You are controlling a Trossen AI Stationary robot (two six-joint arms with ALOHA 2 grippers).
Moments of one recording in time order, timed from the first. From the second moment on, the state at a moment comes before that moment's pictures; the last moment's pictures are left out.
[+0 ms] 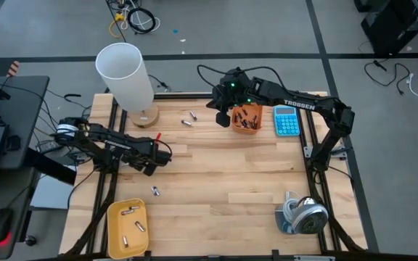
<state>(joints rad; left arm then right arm) 0.00 1.52 0.71 -1.23 -0.08 -1.18 -0.43 1.72 1.51 -0.44 -0.23 -0.25</state>
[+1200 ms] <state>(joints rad) 0.10 1.54 0.71 -1.22 -0.07 -1.21 -0.43 1.72 1.51 -0.46 -0.24 -0.25</state>
